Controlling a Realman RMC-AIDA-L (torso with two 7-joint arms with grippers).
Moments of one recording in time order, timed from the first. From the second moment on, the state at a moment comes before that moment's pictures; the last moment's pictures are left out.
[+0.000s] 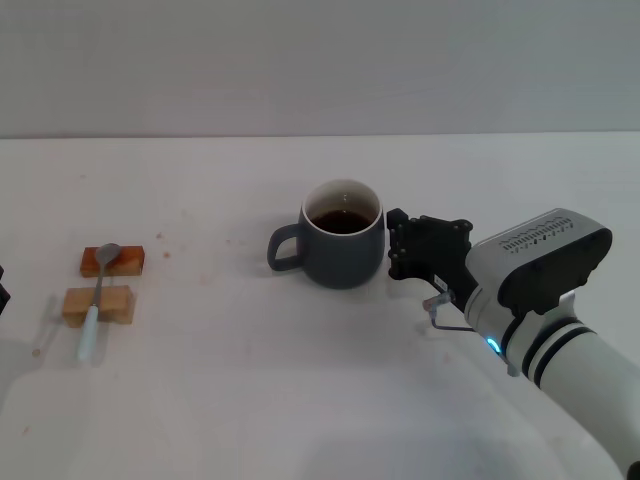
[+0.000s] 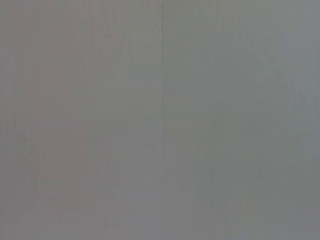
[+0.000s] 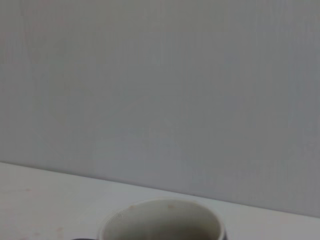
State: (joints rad) left arm -0.10 -2.08 -1.34 -0.15 2.87 1.41 -0.22; right arm 0.64 2.09 0.37 0.48 -1.91 -0.72 -0.04
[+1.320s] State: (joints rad) left arm -0.07 -2.08 -1.31 -0.15 2.87 1.42 -0.22; right arm 0.50 2.09 0.36 0.46 -1.98 -0.97 -0.04
